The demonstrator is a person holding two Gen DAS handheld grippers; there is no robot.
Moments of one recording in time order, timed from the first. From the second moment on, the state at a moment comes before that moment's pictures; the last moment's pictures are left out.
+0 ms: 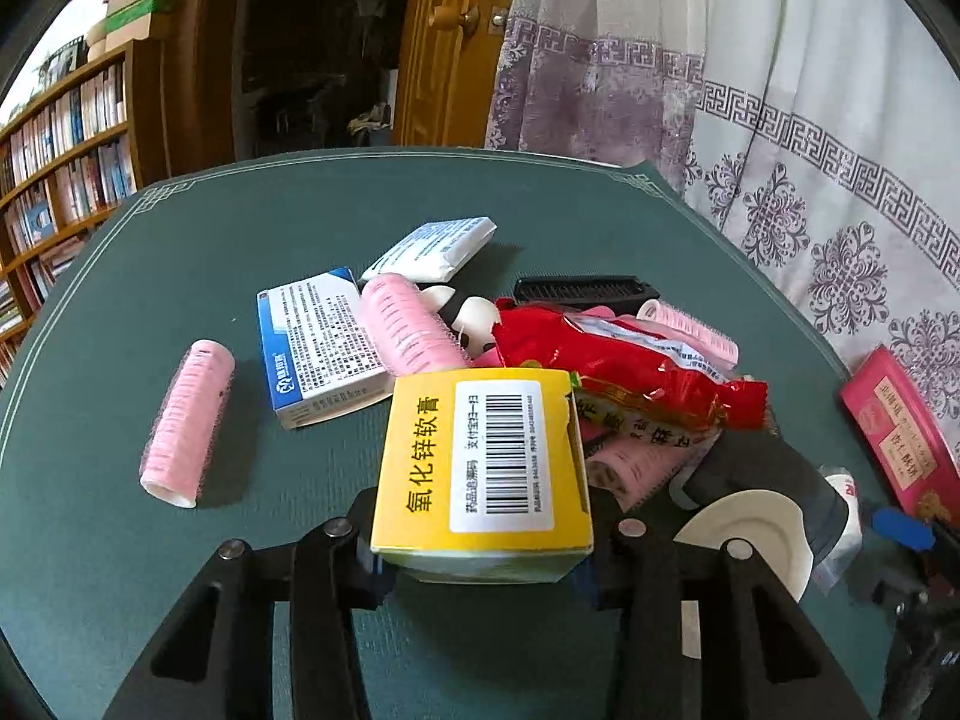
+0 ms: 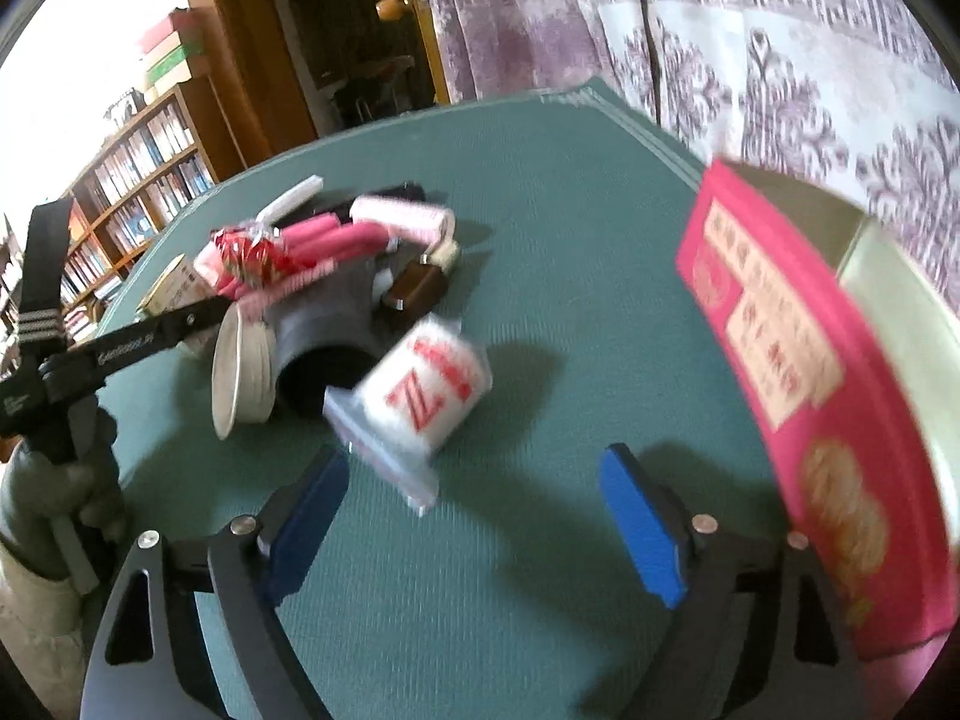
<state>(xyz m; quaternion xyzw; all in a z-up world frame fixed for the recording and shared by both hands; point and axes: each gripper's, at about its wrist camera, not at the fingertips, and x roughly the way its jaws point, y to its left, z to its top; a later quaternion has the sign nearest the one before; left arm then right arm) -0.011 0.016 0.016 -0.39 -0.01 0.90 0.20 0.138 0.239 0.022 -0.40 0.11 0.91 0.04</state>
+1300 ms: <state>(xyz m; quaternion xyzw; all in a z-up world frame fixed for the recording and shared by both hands) 0.052 0.060 0.079 -0.33 -0.01 0.91 0.25 0.225 0.308 0.095 -0.28 0.10 0.95 0.13</state>
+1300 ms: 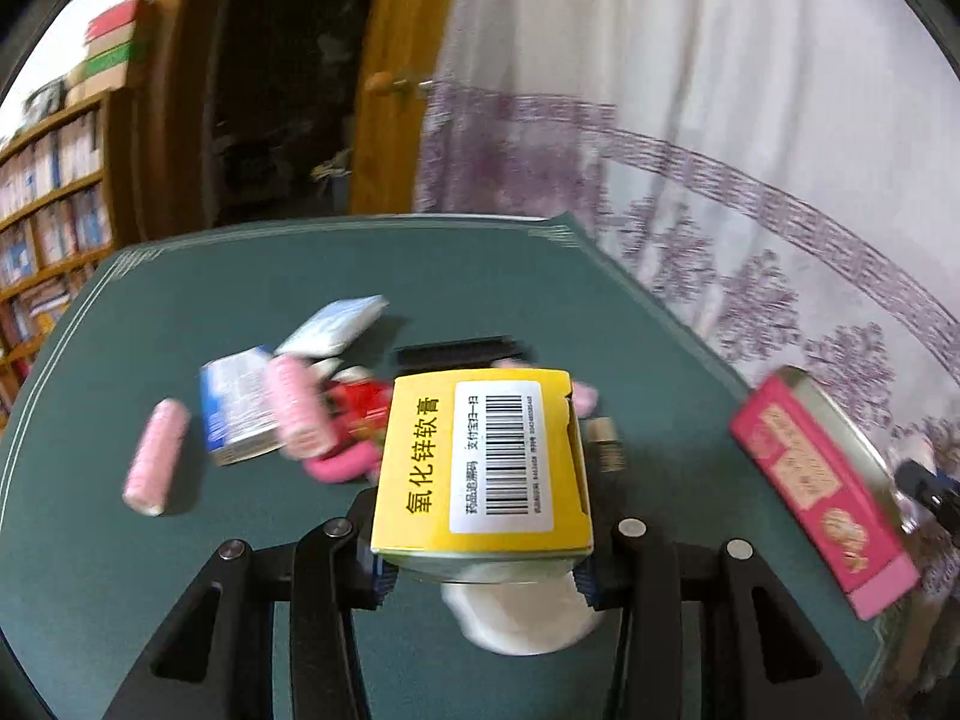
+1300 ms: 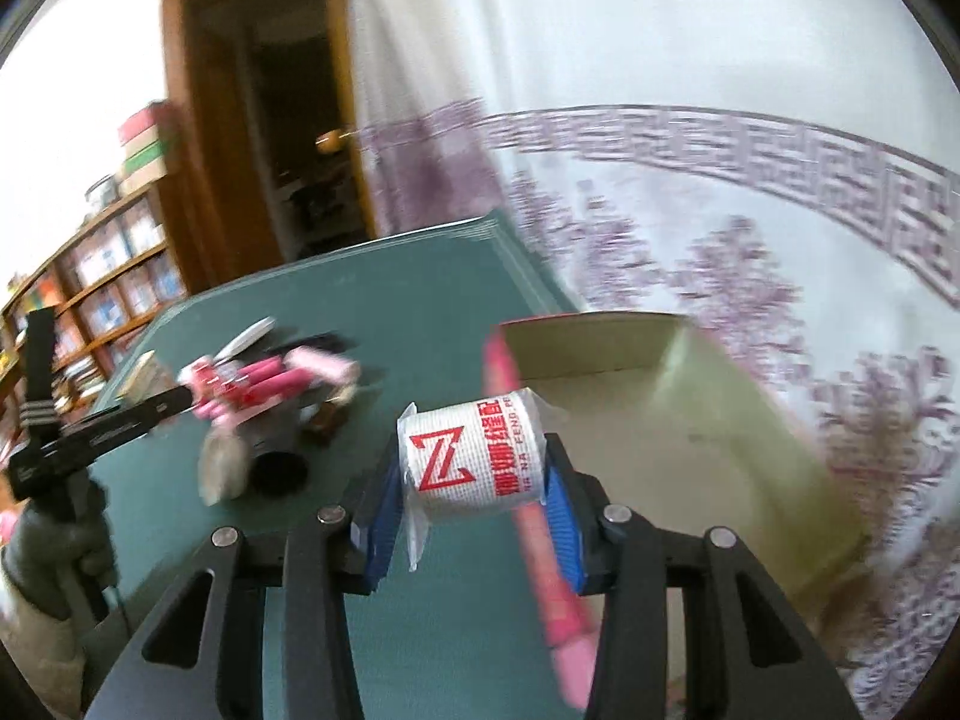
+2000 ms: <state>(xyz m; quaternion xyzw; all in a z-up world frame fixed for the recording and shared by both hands) 0.118 0.268 0.124 -0.32 0.08 0.82 0.47 0.280 0.396 0.076 -0.29 0.13 0.91 0.25</state>
